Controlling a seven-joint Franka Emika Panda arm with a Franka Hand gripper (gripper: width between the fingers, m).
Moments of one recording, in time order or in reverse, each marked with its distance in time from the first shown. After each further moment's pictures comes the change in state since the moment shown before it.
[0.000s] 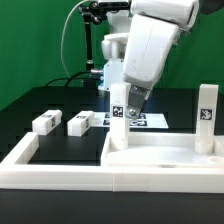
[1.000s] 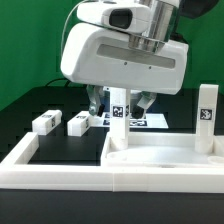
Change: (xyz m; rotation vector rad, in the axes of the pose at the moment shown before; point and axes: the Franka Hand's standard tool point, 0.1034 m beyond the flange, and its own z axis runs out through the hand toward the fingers) arm -0.029 -0.028 0.016 0.069 -0.010 0.792
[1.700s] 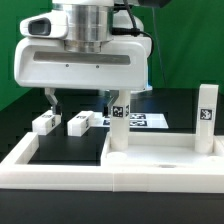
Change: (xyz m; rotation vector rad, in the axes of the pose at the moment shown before) arm -0.060 0.027 0.020 0.192 -0.010 0.487
